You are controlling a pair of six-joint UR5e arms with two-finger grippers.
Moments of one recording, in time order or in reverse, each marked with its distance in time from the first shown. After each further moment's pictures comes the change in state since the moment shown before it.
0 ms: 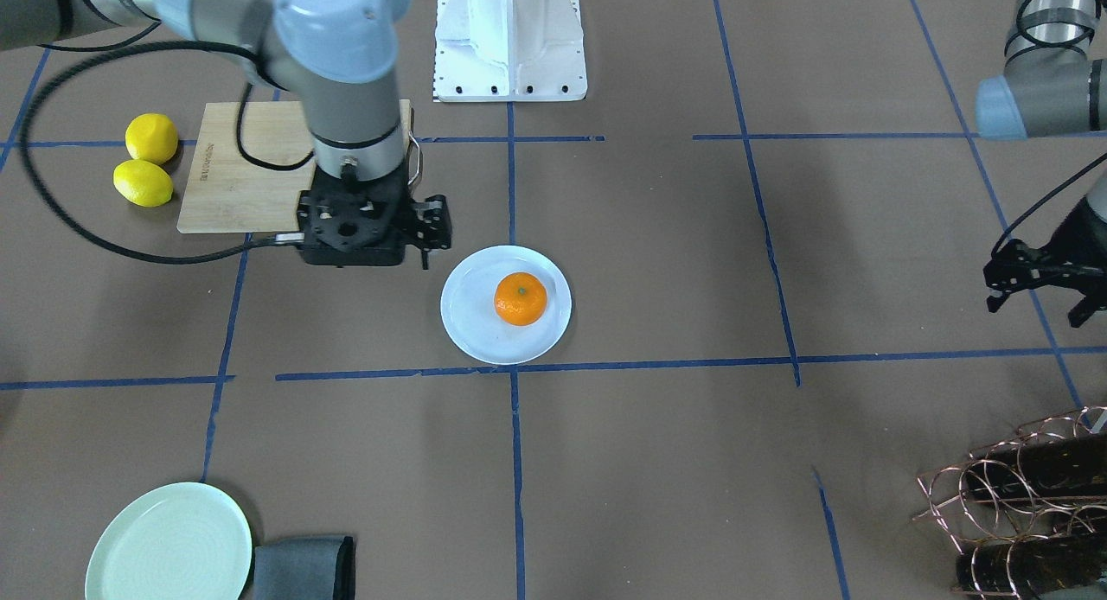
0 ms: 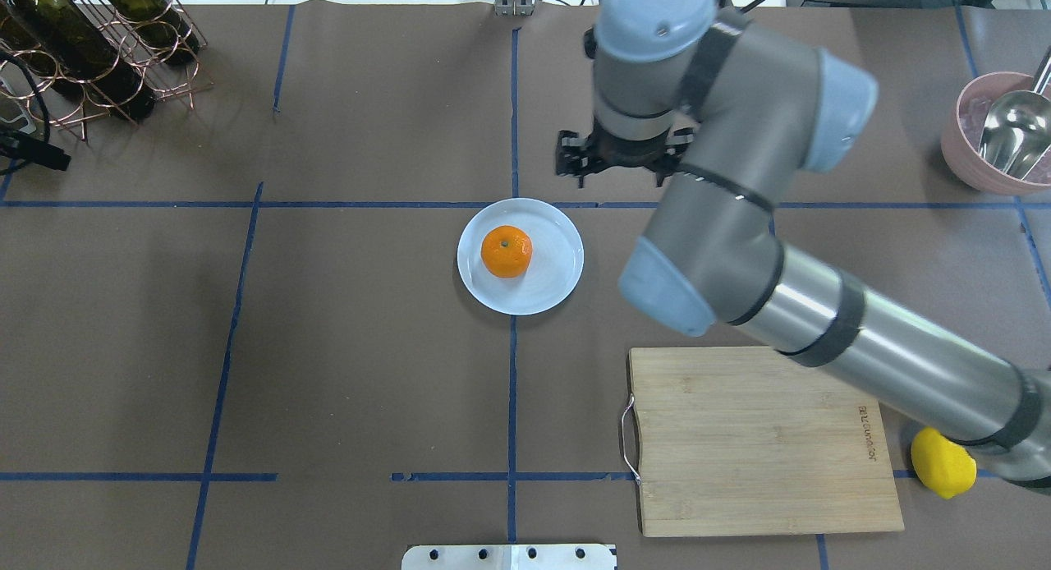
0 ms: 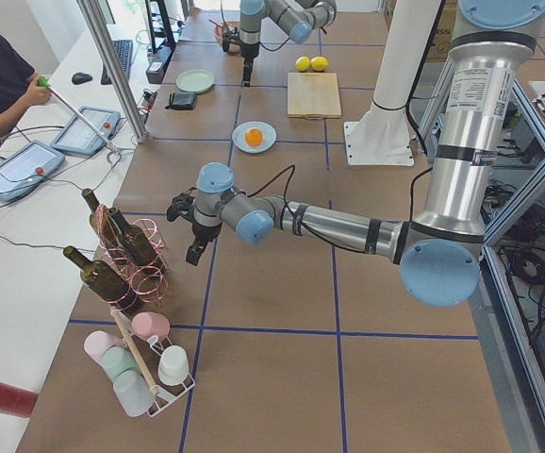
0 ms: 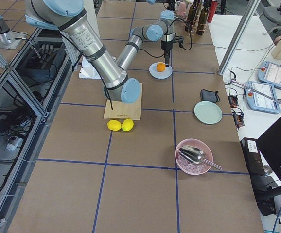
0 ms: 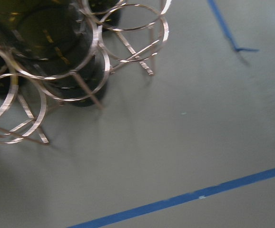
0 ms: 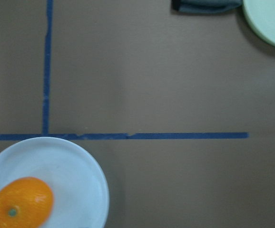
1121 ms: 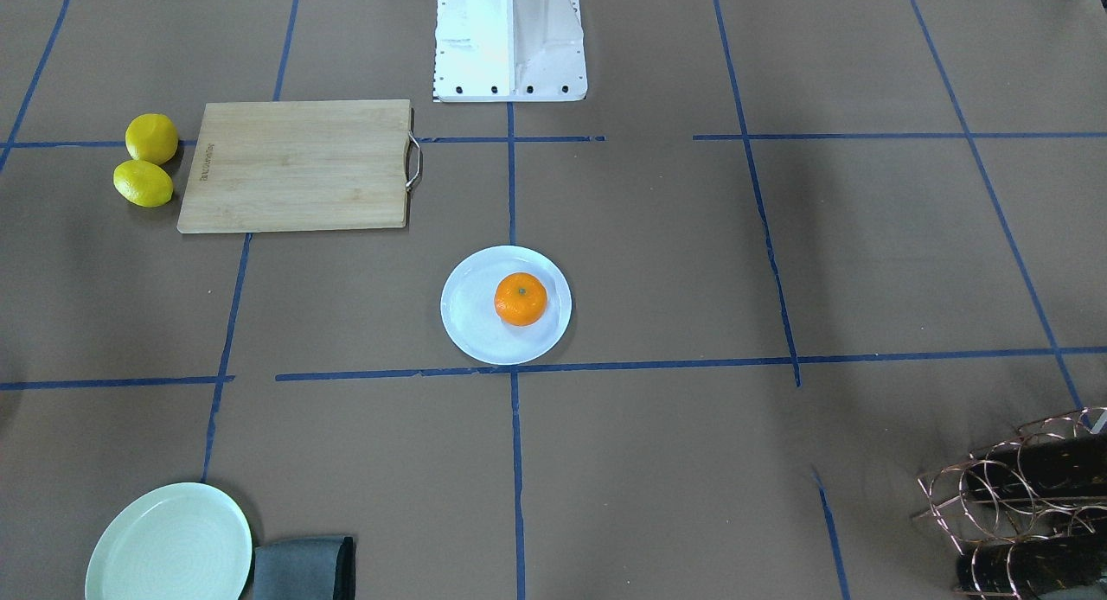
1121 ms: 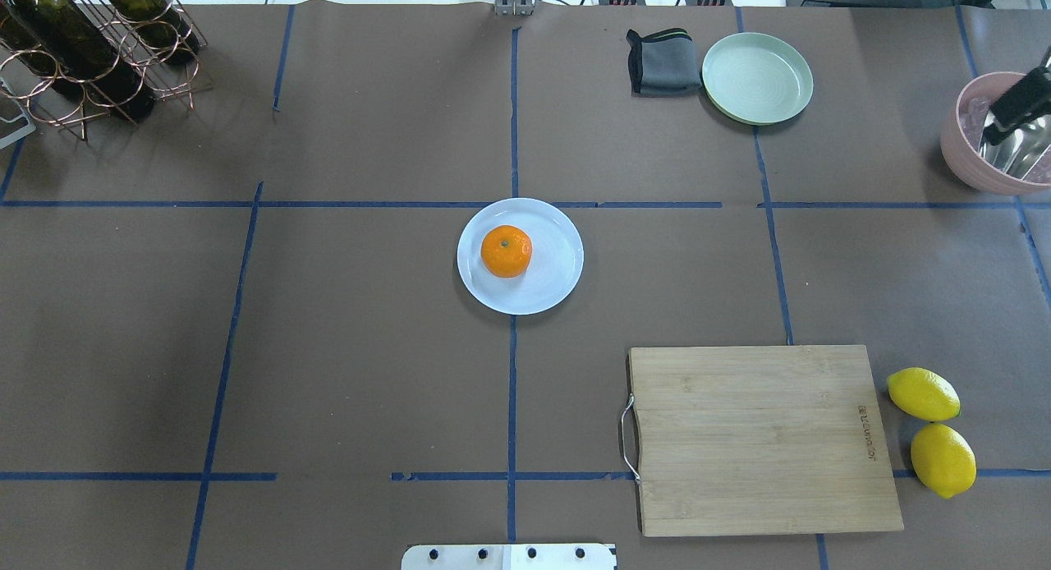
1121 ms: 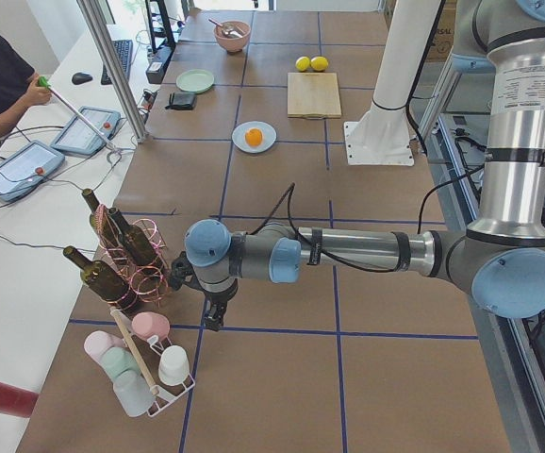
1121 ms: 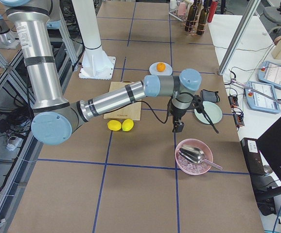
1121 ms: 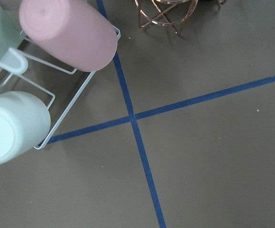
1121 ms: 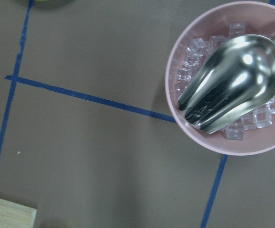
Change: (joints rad) left arm -0.295 0.129 -0.004 0.345 -0.302 0.382; right arm 0.685 -0.541 -0.115 0.056 0.429 -1.094
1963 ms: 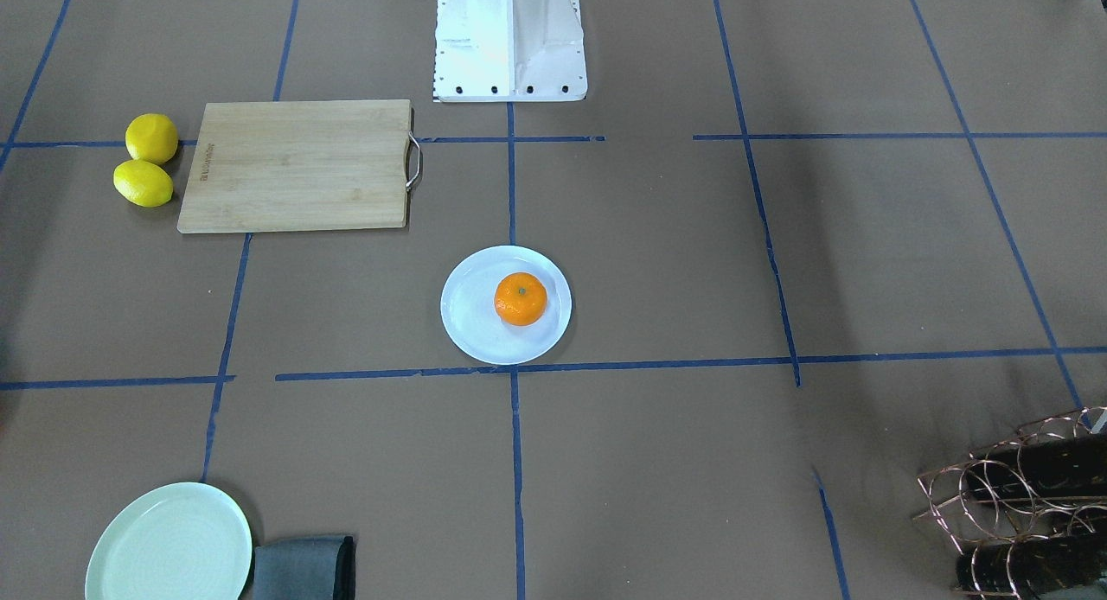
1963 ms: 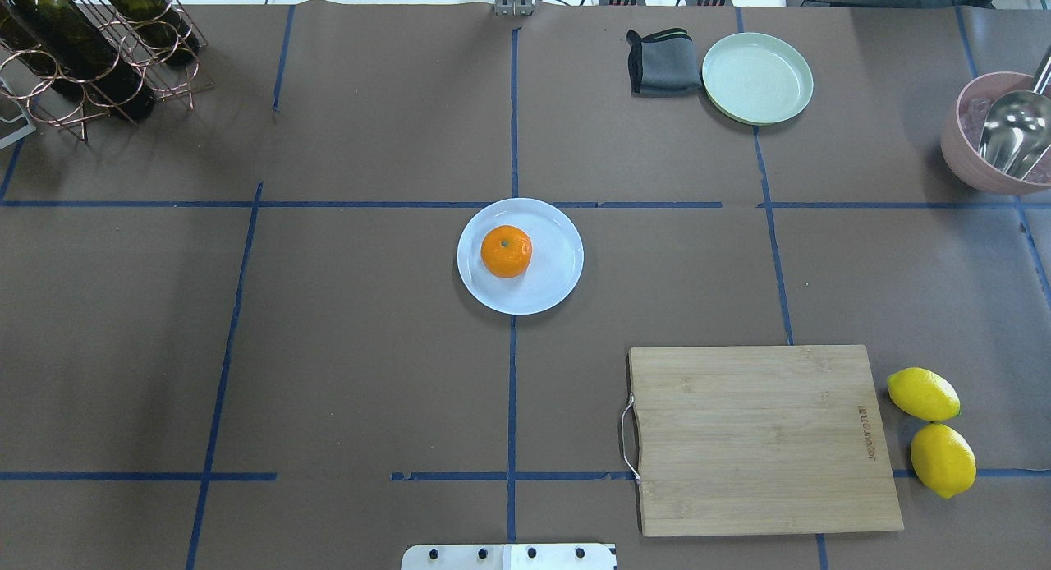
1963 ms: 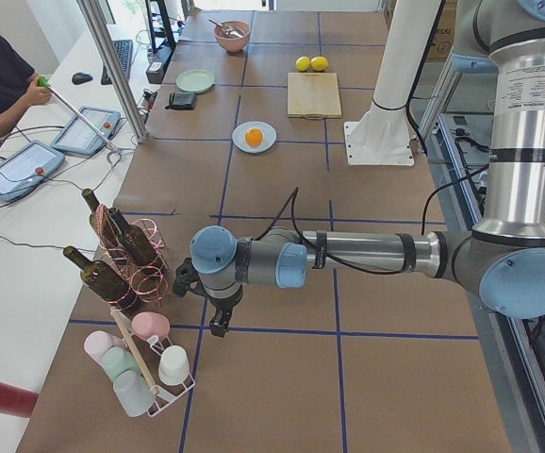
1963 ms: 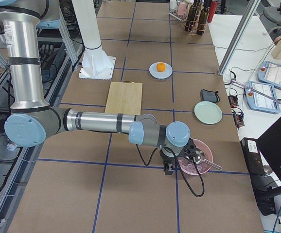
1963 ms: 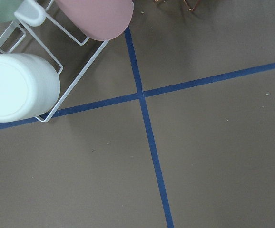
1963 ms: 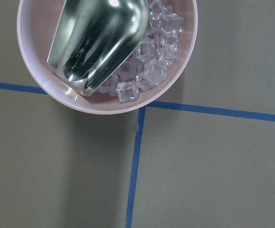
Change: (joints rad) left arm -0.004 0.015 0.001 -0.001 0.005 0.000; right arm 0.120 -0.117 -0.183 0.248 0.018 0.024
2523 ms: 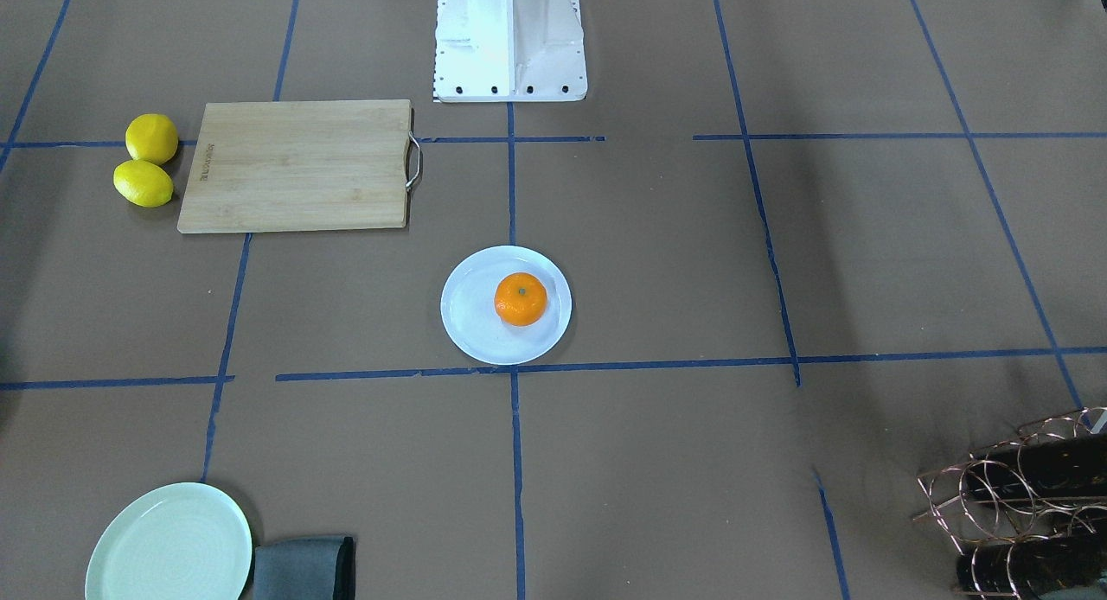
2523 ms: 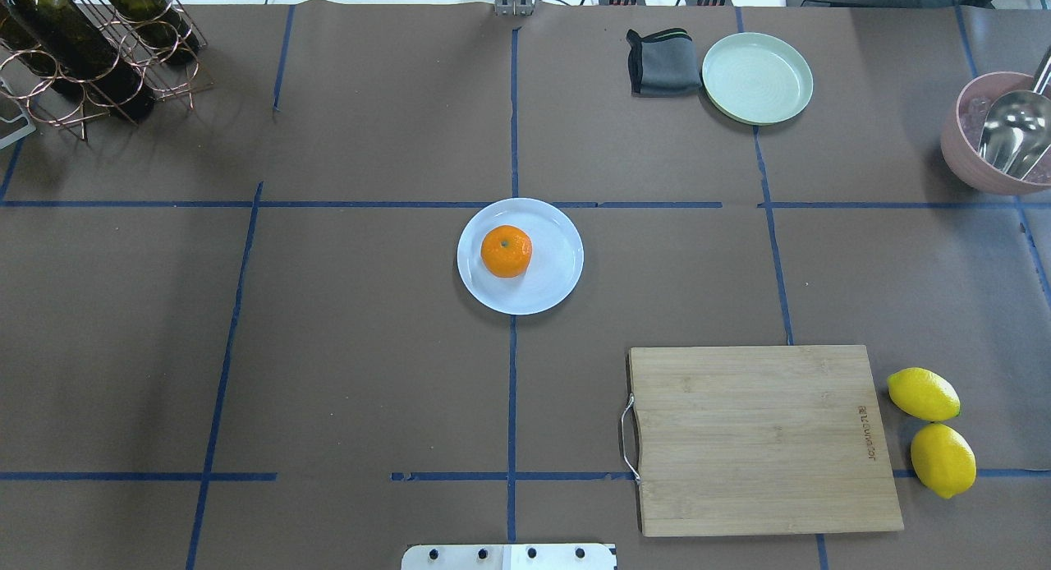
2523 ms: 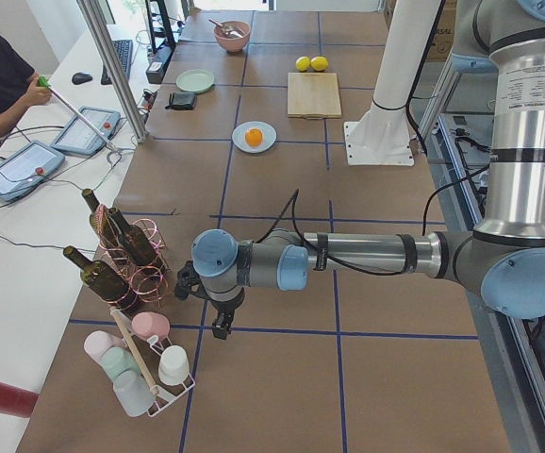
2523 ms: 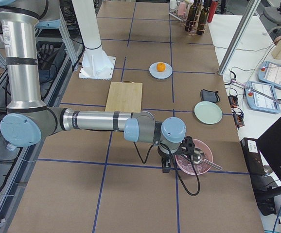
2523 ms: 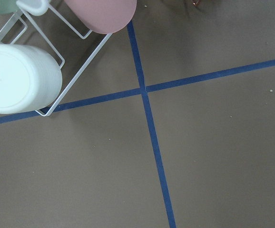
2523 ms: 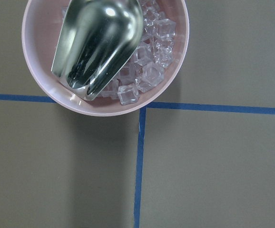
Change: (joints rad) left arm 0.000 0.004 0.005 0.000 -0.002 -0.002; right arm 0.009 -0.019 0.046 -0.003 -0.002 0.070
